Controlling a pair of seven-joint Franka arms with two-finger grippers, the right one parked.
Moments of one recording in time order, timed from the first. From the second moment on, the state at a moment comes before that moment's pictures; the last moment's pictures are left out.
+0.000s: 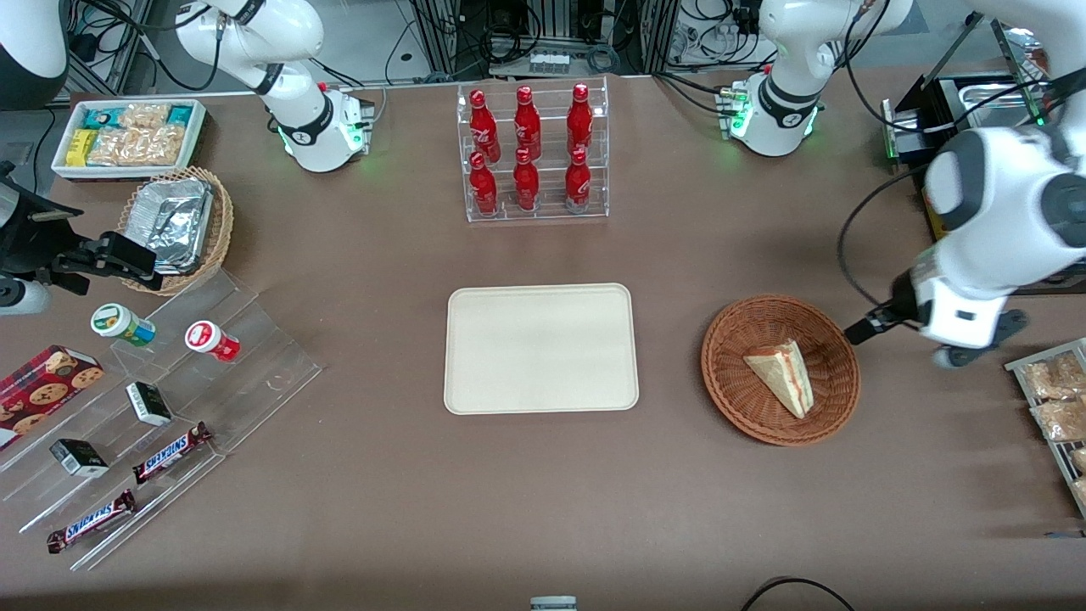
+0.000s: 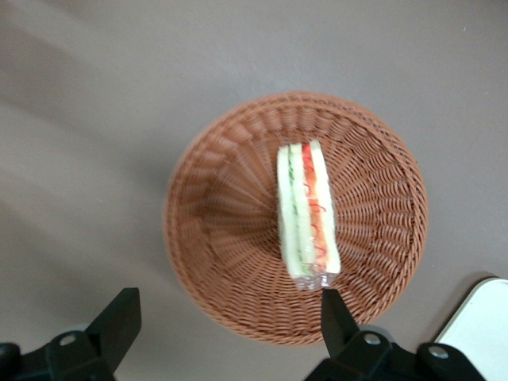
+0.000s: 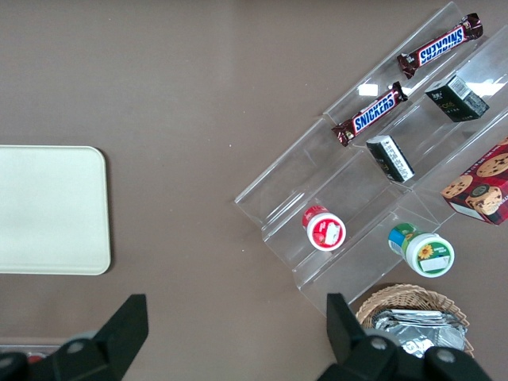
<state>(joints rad) 0.04 0.11 -0.11 -2.02 -0.01 2.10 -0.59</state>
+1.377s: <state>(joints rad) -0.05 0.31 -0.11 -2.10 0.01 2.41 -0.73</state>
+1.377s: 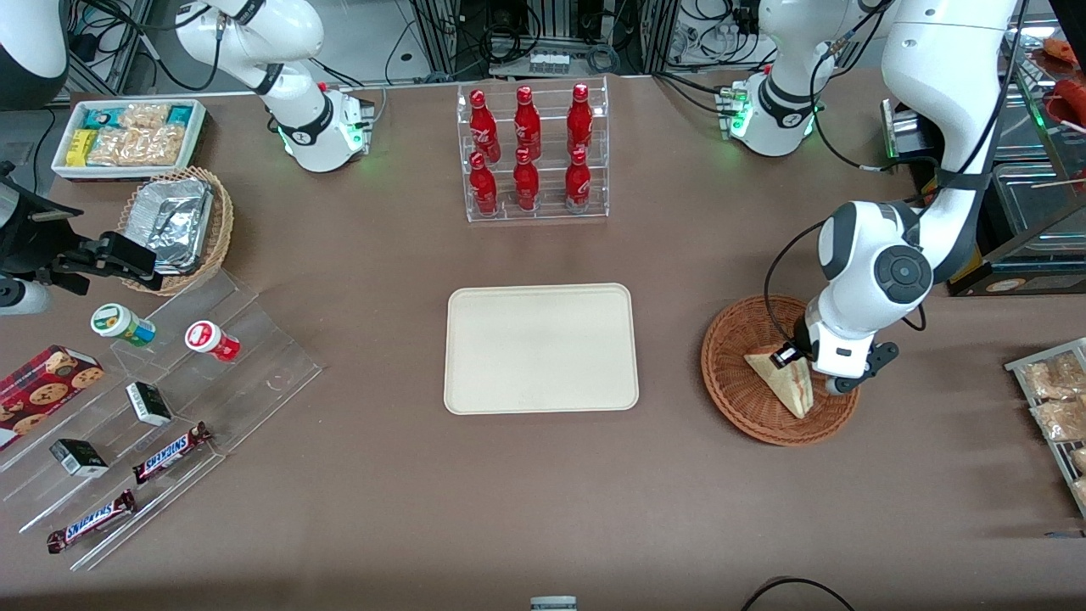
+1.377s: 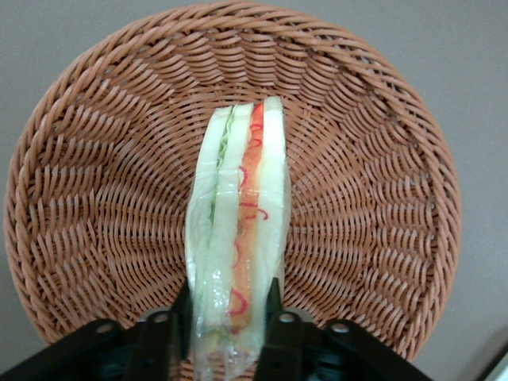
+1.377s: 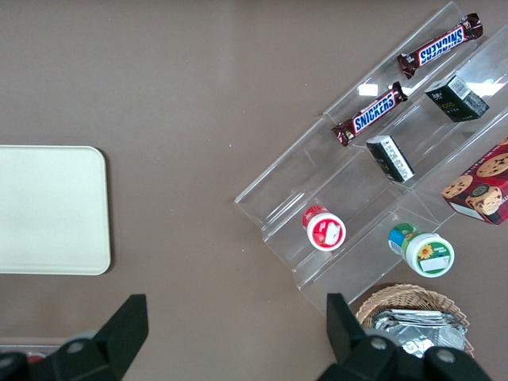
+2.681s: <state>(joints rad) -0.68 0.48 -0.12 -1.61 0.05 2.02 -0.88</state>
